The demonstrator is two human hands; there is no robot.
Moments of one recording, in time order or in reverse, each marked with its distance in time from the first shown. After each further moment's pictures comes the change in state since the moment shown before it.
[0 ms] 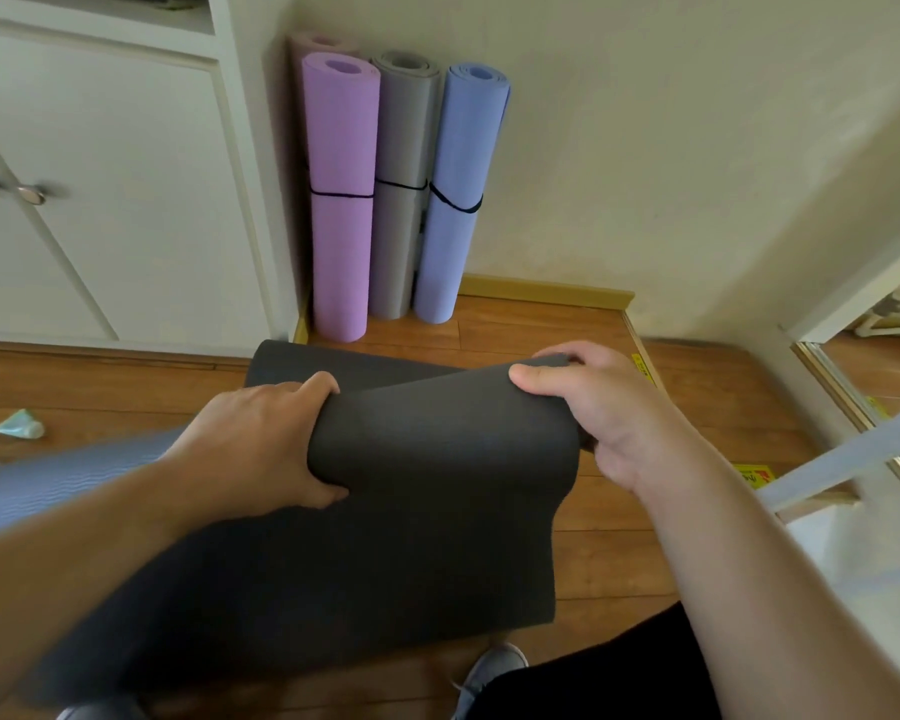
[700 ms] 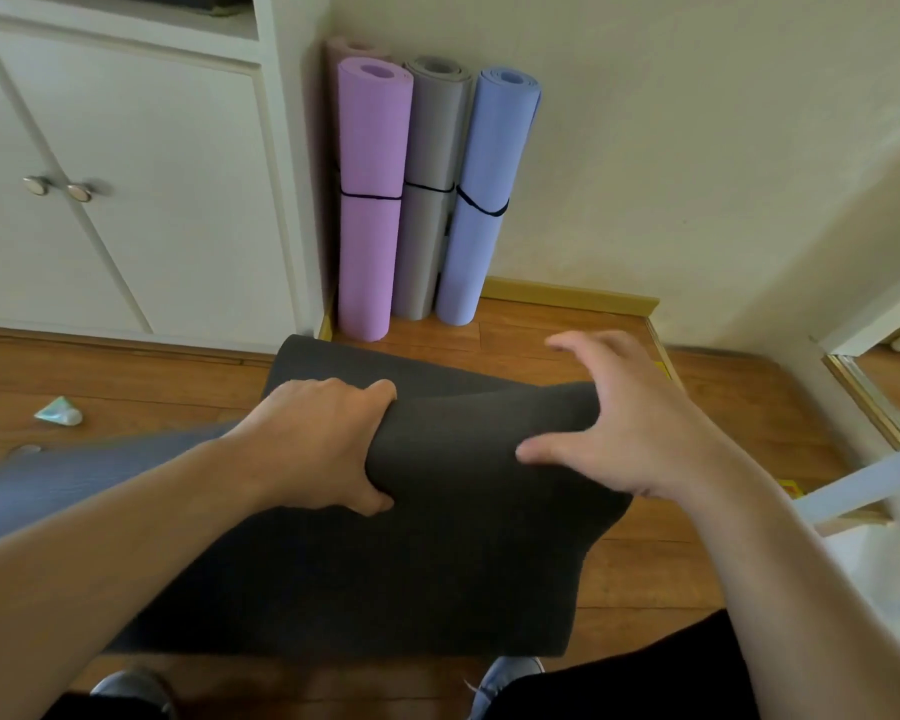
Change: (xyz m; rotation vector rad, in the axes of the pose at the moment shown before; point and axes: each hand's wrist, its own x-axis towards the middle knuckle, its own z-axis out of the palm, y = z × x) left_hand 0.007 0.019 -0.015 0.075 -0.154 0.067; right_hand -0.022 -0.009 -0.006 -0.966 -0.035 -0.353
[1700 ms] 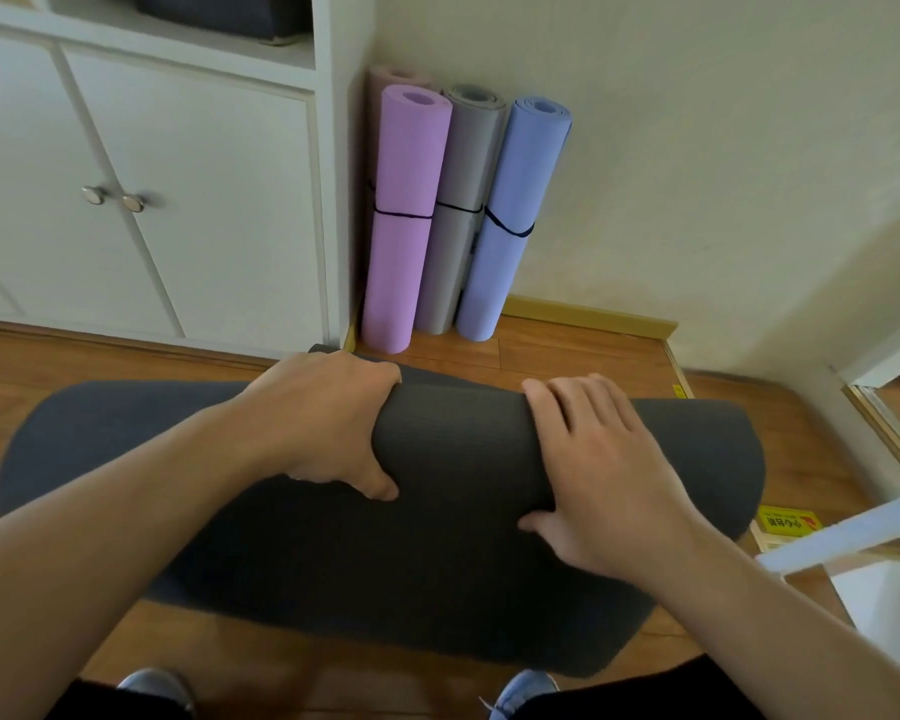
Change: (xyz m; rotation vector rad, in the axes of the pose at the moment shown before) left_hand -0.023 -0.027 -0.038 -0.006 -0.022 -0.039; right_hand -0.005 -0.025 0.053 -0.596 0.146 -0.386
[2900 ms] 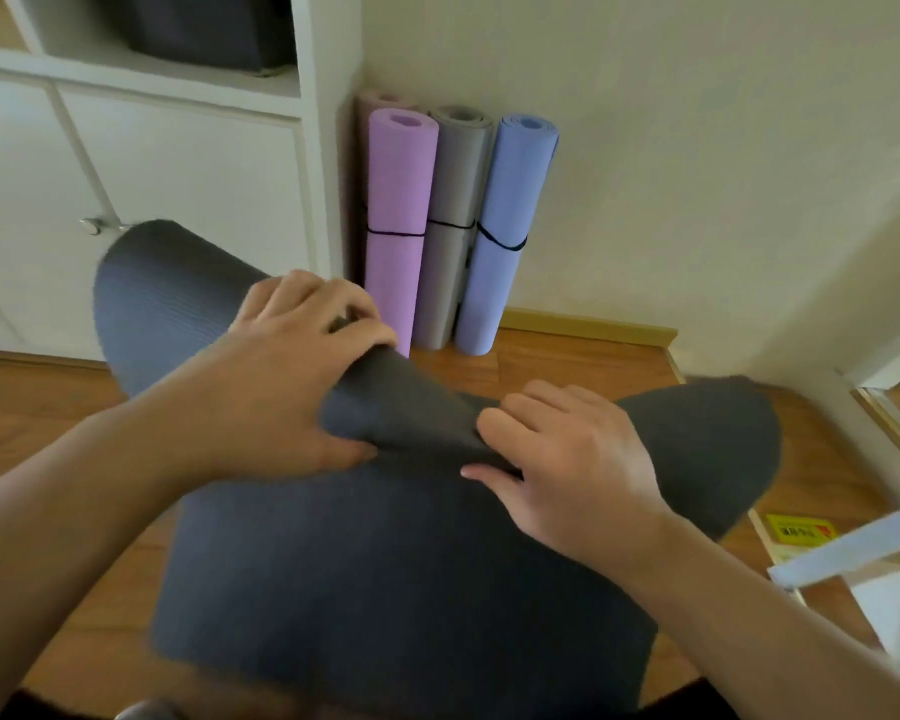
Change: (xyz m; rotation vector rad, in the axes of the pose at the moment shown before) left_hand -0.016 -0.021 -0.019 0.046 0.520 0.230; right_hand 0.016 0.006 0.005 0.158 0.667 -0.316
